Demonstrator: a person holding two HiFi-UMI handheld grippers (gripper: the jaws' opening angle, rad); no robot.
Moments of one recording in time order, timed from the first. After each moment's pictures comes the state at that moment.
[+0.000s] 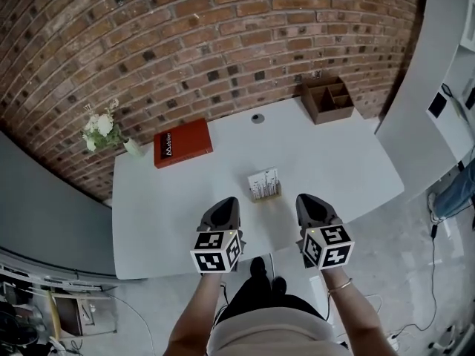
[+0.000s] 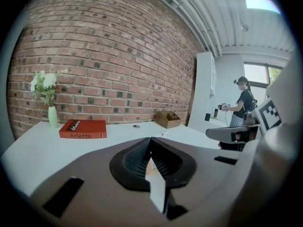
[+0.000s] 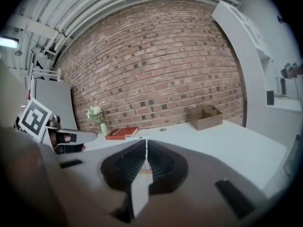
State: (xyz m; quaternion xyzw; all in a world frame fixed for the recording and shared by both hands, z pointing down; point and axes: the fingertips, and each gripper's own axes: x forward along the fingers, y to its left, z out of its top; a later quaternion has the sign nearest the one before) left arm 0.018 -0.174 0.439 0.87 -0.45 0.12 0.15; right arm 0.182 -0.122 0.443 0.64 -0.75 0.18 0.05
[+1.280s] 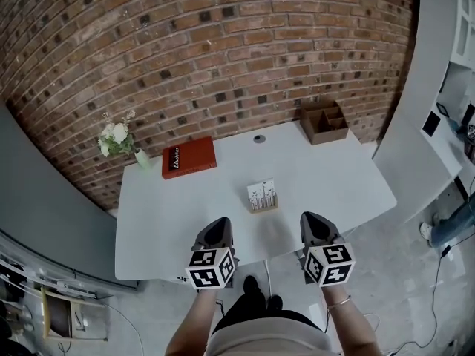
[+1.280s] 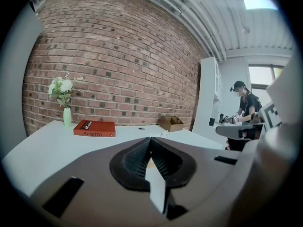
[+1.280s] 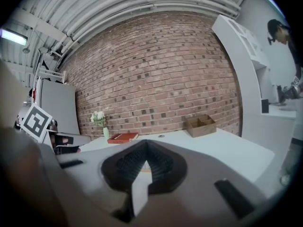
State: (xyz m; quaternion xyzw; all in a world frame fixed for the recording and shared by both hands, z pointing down) left arm -0.014 -0.124 0.427 0.86 -0.49 0.09 0.14; right arm 0.188 -0.068 0.417 0.65 -0.75 0.14 0.03
